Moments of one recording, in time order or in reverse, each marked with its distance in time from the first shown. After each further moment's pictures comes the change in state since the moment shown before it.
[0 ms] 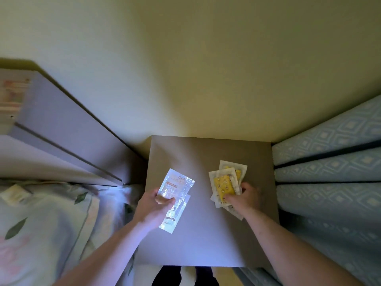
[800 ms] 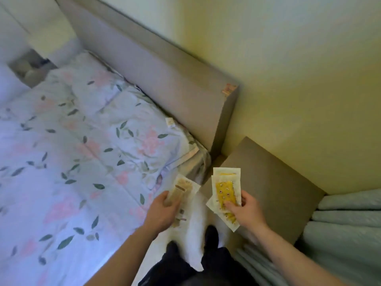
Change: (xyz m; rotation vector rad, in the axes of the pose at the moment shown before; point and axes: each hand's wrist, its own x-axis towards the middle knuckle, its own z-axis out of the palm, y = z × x) left_hand -0.393 -0.076 -0.067 -0.571 0.413 -0.246; right_hand -0.310 -0.021 -0.072 -0.059 -0.673 -0.597
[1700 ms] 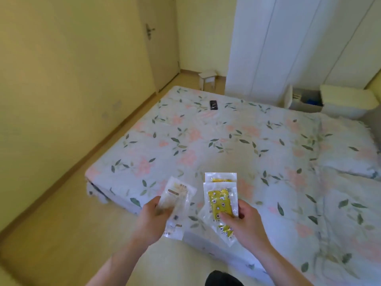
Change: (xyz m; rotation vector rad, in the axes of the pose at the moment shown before) left_hand -0.390 -0.490 -0.347 -0.773 0.974 -0.219; right_hand -0.399 -0.058 0.578 -0.601 -0.994 -0.677
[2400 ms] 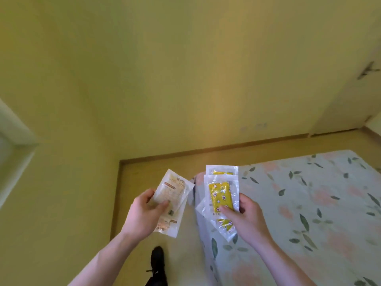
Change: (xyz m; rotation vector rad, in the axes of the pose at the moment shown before) left_hand 0.075 -0.090 -0.336 -0.420 0.881 -0.196; right_hand 0.225 -0.224 0.419 -0.233 -0.831 -0.337
